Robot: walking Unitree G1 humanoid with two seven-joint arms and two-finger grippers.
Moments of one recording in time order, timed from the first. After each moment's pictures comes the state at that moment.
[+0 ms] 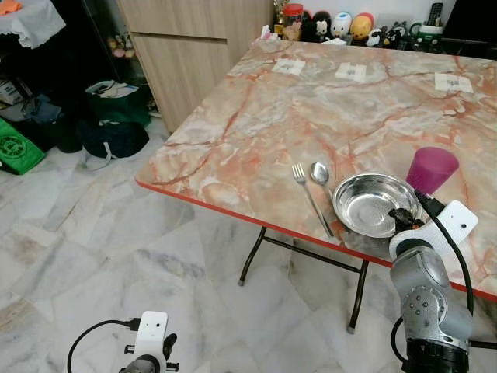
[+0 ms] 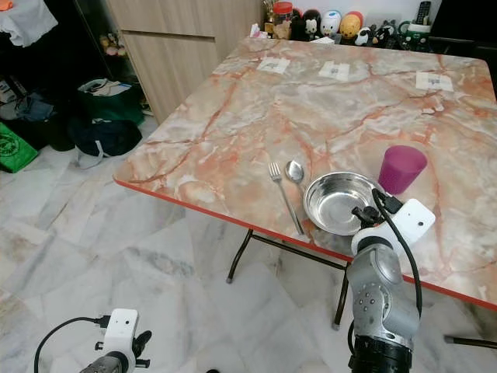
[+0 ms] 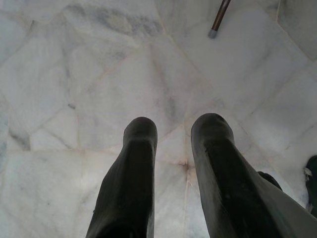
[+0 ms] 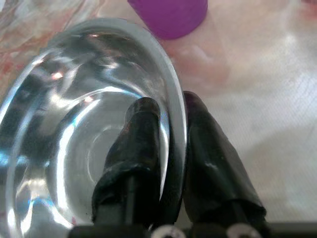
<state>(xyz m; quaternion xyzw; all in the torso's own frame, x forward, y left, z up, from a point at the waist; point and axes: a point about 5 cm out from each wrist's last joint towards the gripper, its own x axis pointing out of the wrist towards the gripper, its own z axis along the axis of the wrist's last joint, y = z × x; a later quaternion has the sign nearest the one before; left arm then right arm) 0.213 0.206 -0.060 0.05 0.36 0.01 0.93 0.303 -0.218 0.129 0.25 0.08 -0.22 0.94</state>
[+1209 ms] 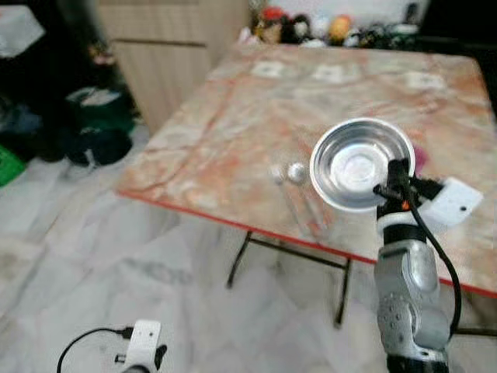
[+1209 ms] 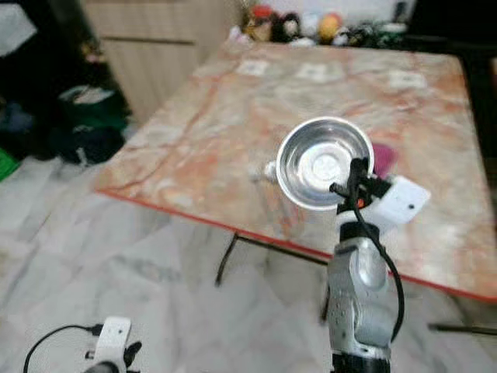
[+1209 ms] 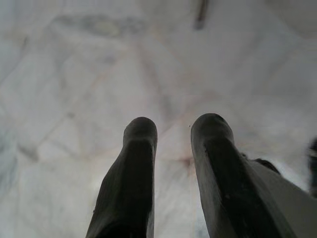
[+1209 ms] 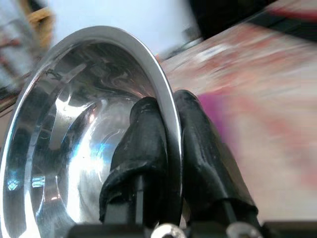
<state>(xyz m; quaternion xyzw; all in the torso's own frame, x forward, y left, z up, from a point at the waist) 0.201 0.215 -0.066 0.08 0.38 0.02 0.92 0.293 -0.181 0.177 0.19 -0.14 -0.10 0.97</state>
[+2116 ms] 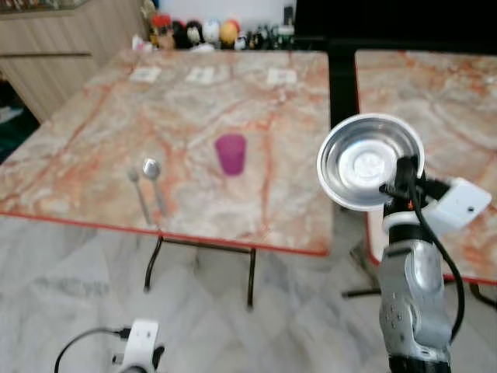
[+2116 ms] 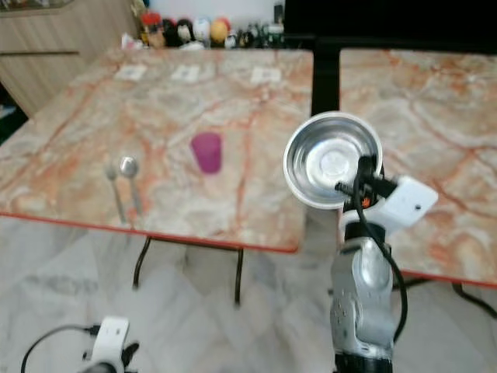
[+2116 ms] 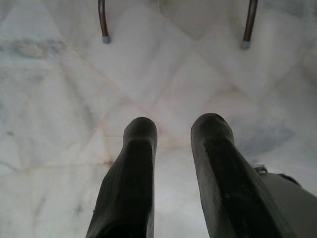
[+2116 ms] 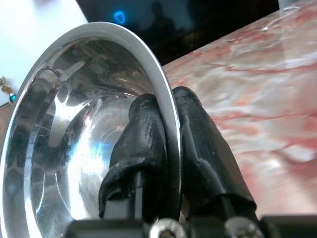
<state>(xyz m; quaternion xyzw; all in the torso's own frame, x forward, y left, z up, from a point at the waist) 0.203 0.224 -0.063 0.08 0.37 0.03 0.92 0.294 -0.184 0.180 0.18 -0.16 -0.11 0.96</state>
